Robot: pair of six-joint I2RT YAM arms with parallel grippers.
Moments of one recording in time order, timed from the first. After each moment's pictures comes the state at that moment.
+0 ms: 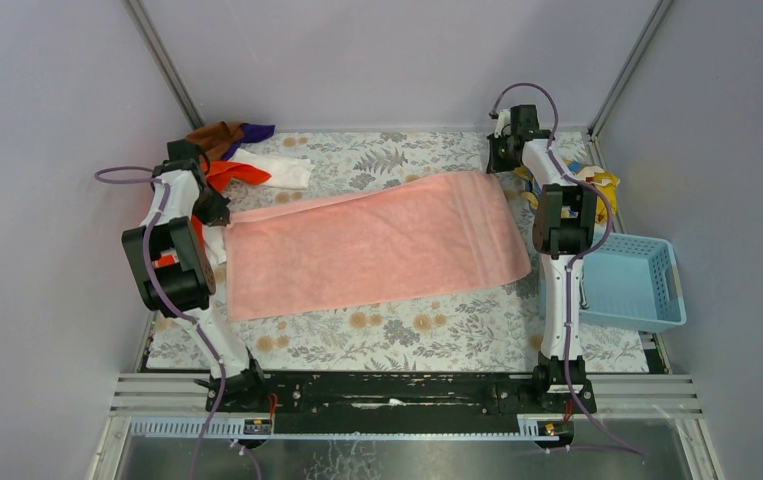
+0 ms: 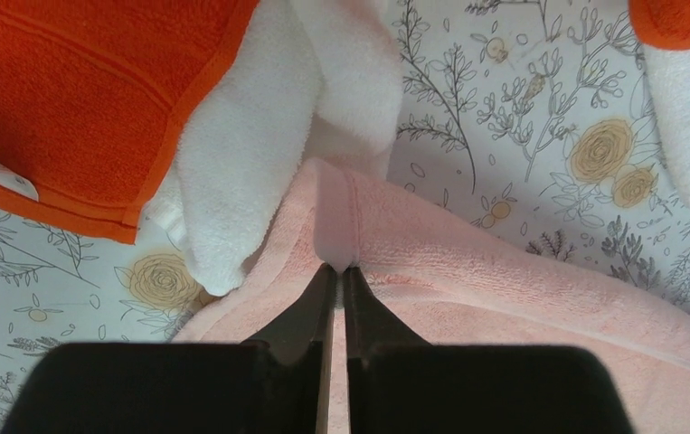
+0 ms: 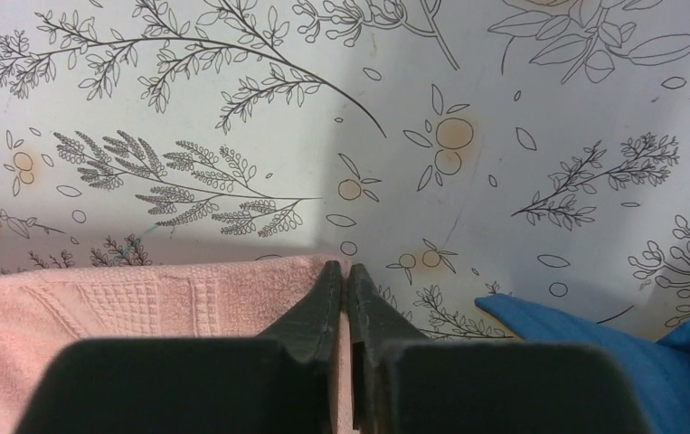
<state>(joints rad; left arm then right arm) 0.35 1.85 1.45 -0.78 -0.01 -0.52 0.02 2.55 2.22 -0.61 -0.23 -0.09</state>
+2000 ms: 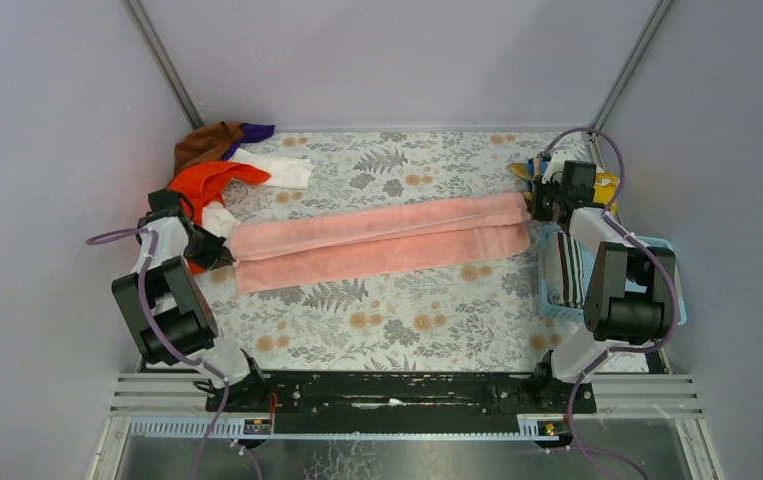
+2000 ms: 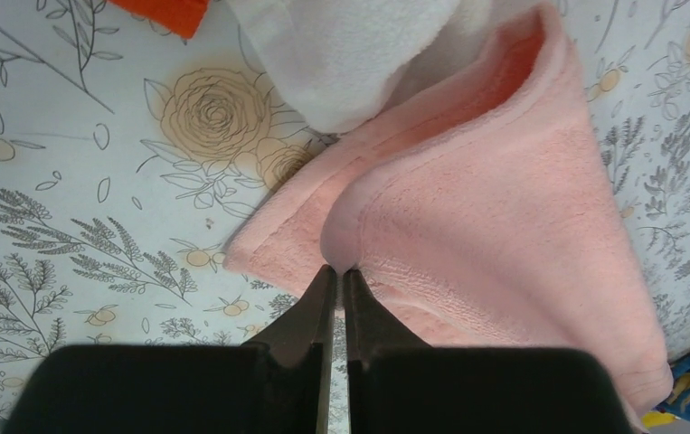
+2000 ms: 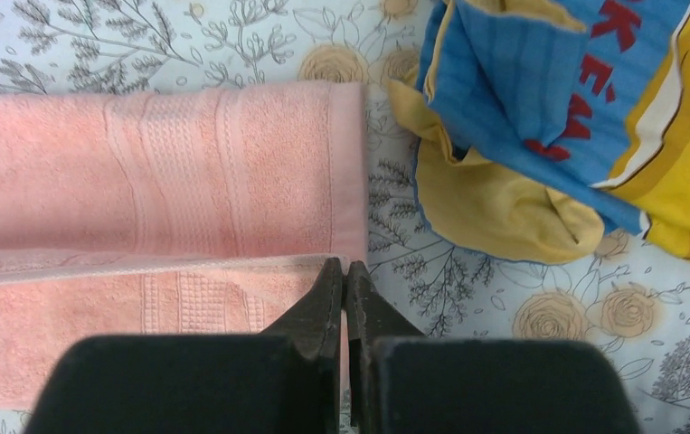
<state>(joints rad) 0.49 1.56 1.05 -0.74 0.22 -0.60 -0.13 1.65 1.01 -0.10 -0.22 -0.09</state>
